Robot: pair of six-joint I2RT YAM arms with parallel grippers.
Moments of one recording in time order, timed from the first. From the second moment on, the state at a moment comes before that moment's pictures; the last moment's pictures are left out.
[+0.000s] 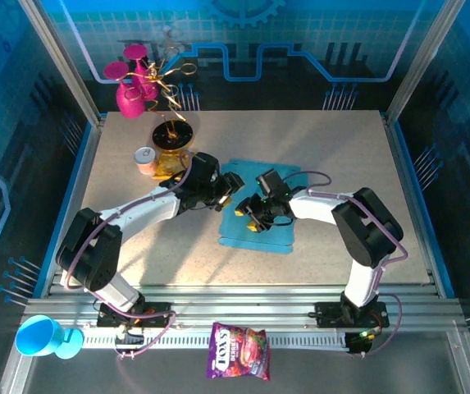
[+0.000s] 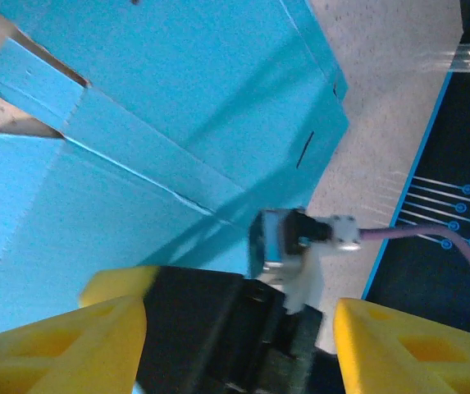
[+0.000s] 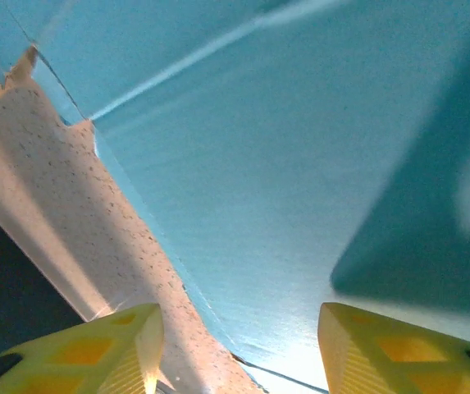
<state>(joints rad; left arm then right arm) -0.52 1.60 1.04 -0.22 0.28 -1.26 0.59 1.81 1.02 -0.23 -0.42 1.32</state>
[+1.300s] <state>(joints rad) -0.45 1.85 1.30 -0.52 0.34 -1.05 0.03 1.80 1.15 -0.49 -0.38 0.76</state>
